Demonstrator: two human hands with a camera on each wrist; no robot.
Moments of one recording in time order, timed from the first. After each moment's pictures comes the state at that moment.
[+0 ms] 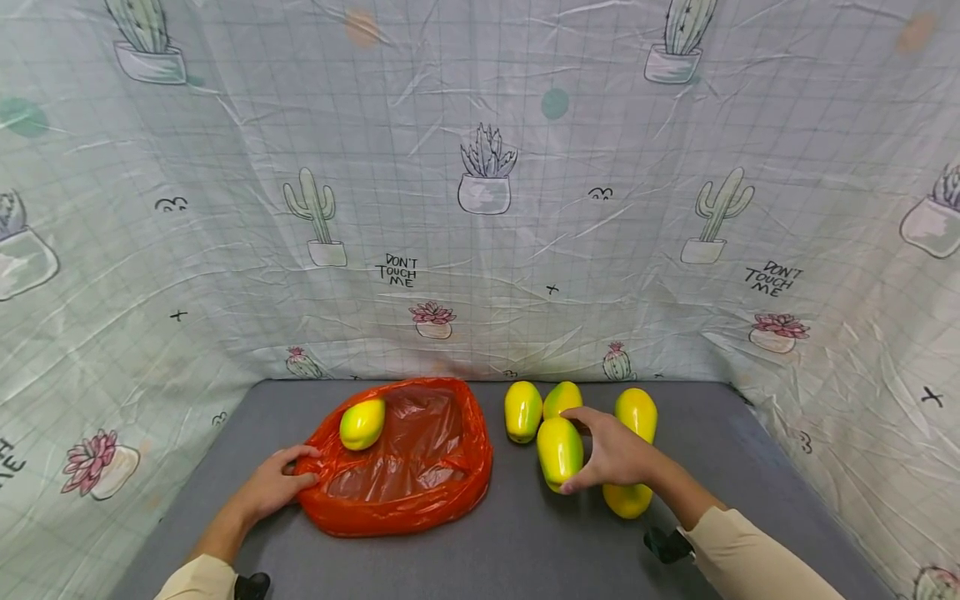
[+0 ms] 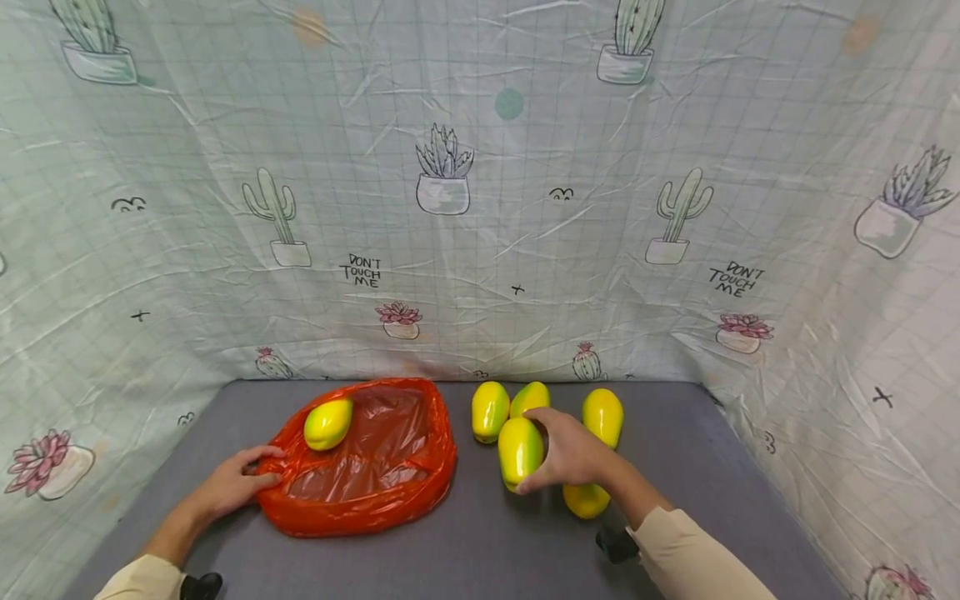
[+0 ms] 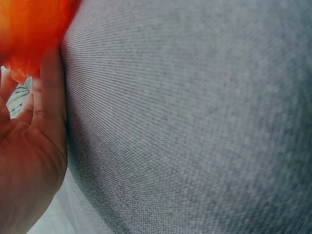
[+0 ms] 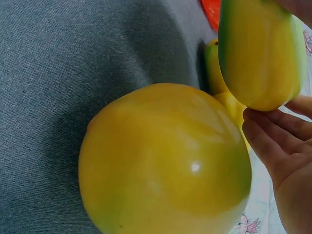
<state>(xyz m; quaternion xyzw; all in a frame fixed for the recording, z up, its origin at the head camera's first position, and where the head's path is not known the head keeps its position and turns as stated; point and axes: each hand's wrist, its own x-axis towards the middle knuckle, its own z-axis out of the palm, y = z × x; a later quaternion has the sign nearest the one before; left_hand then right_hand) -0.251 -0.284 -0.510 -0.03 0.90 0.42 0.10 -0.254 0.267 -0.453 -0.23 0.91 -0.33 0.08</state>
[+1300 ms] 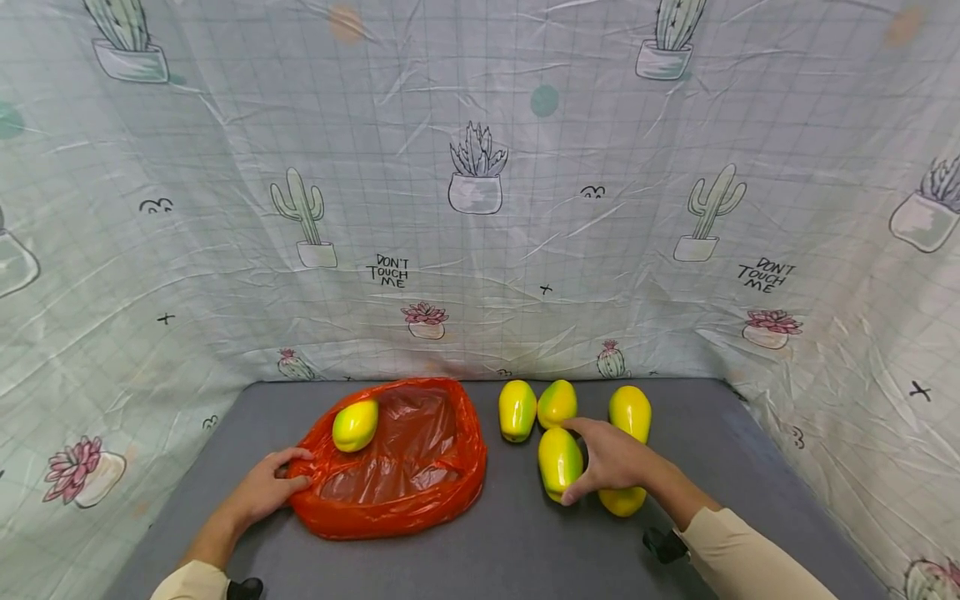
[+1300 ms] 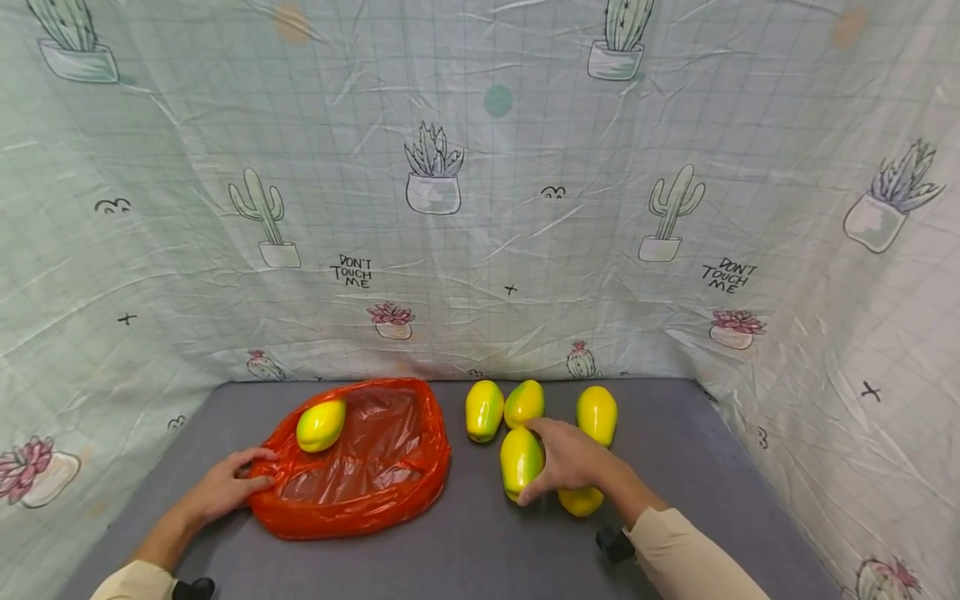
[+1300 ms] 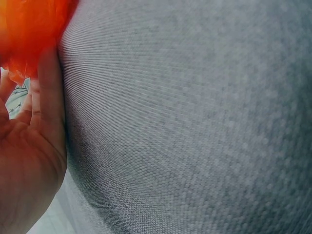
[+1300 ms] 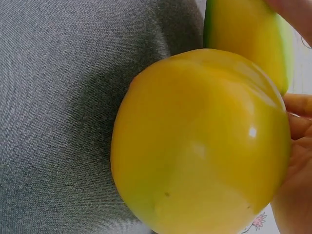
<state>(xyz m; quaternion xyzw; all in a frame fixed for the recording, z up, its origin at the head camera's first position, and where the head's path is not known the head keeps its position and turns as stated) -0.254 -0.285 -0.511 -0.03 0.91 0.40 0.10 -0.257 0.273 -0.459 -0.20 0.94 -0.23 0.12</state>
